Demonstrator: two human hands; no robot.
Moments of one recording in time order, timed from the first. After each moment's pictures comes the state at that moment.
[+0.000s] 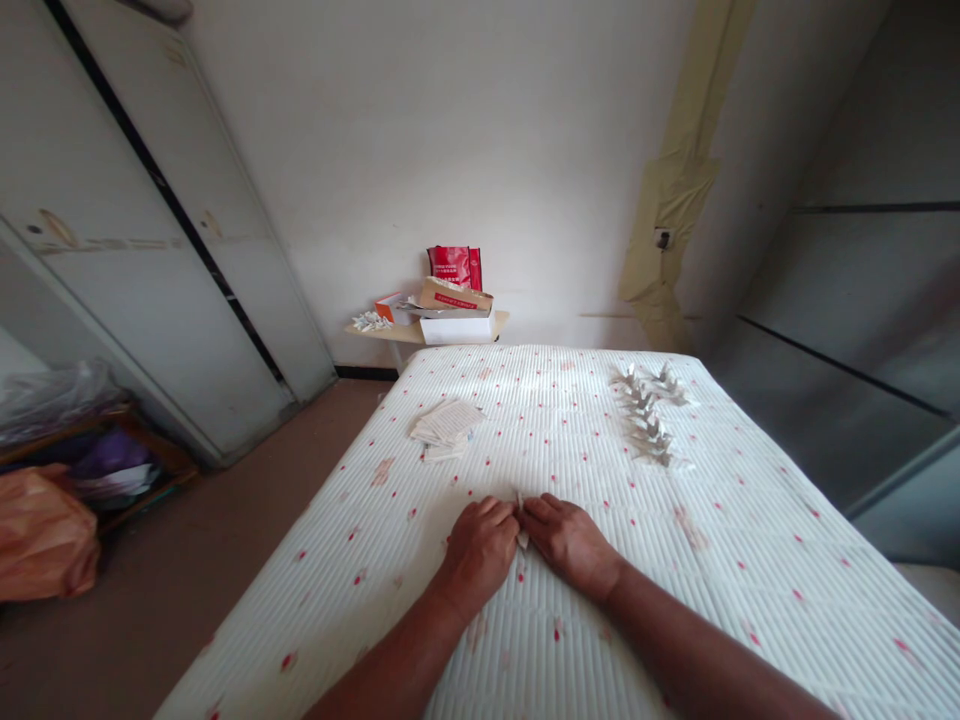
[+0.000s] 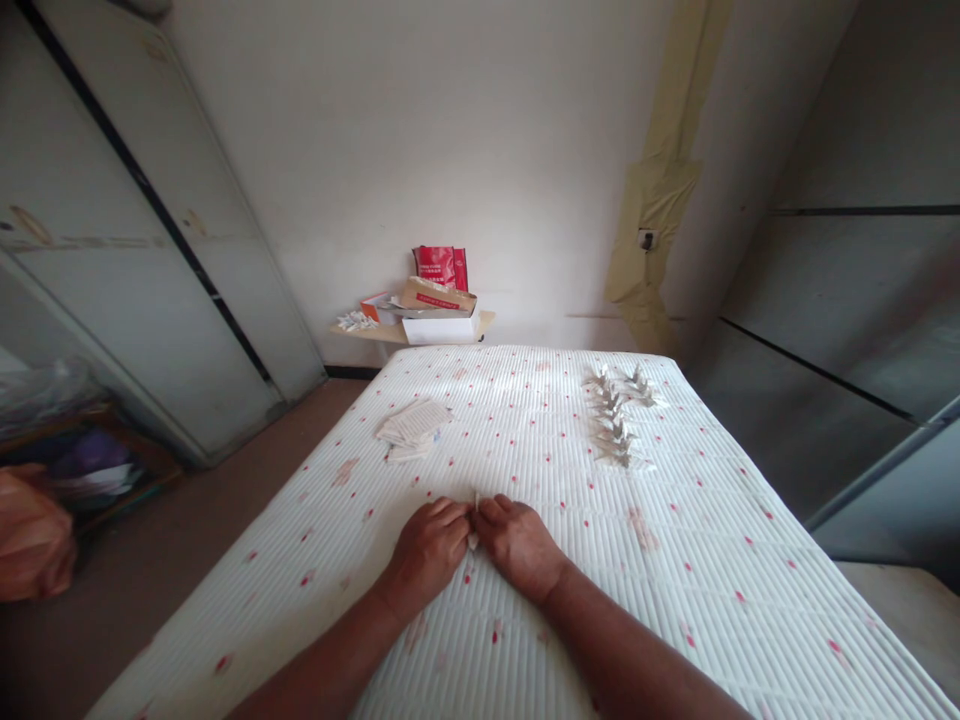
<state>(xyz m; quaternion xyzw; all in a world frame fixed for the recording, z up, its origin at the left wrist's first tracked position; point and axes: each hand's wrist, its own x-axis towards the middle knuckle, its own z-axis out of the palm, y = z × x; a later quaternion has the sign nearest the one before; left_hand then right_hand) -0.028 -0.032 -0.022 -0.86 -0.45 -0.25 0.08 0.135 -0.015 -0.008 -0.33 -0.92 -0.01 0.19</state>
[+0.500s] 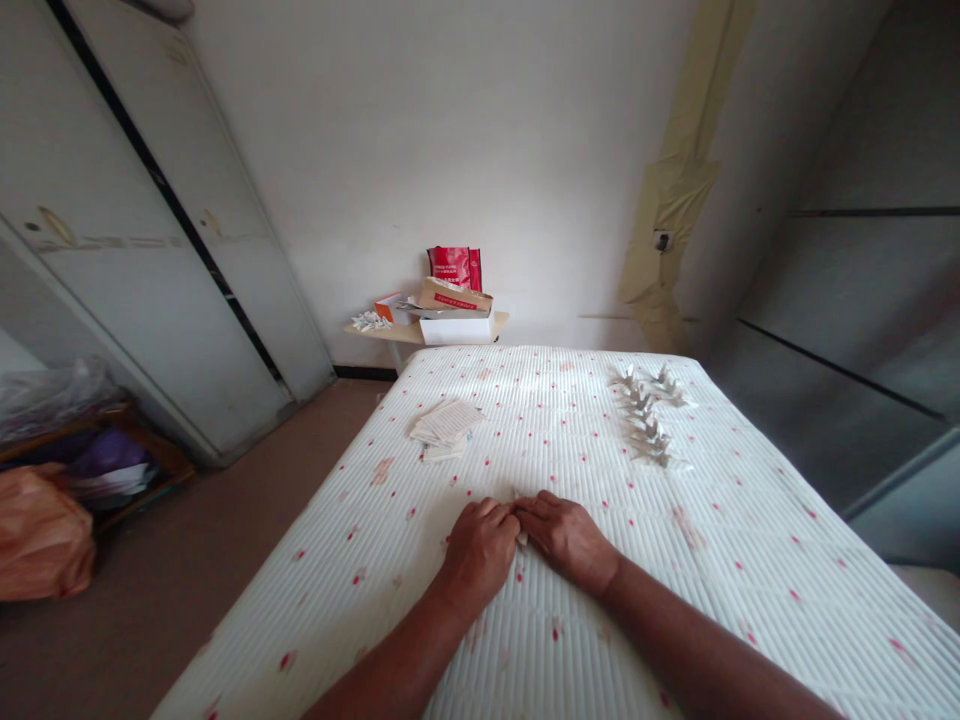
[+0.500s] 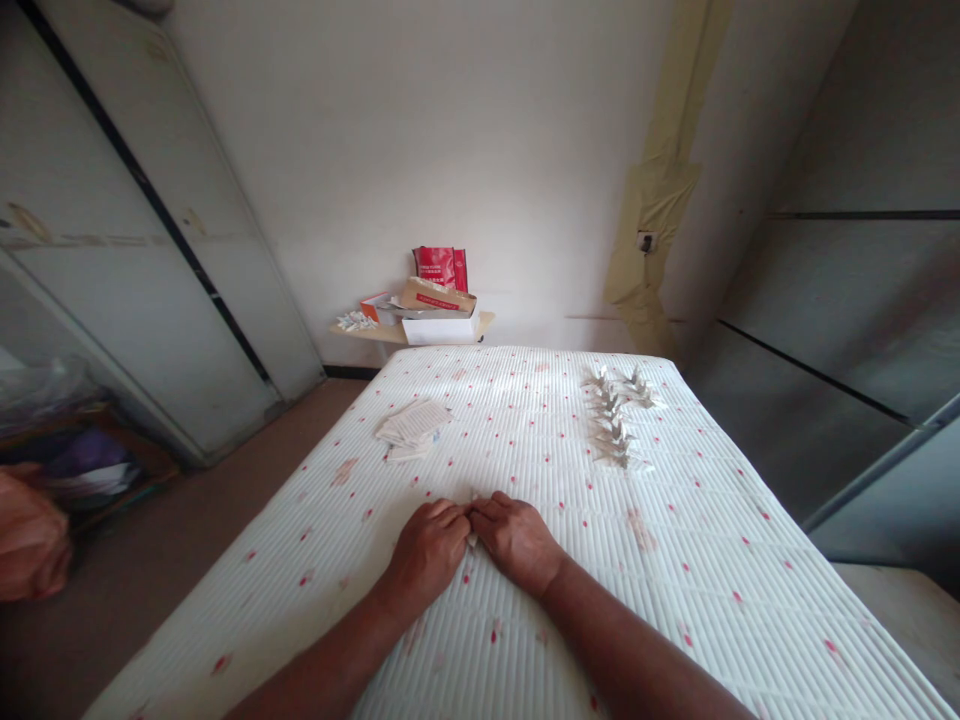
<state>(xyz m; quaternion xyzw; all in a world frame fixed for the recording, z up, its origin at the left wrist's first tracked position) -0.026 -0.034 -0.022 -0.85 -0.46 -0.24 0.09 0.136 -0.013 -0.002 -0.29 -0.93 0.02 0.22</state>
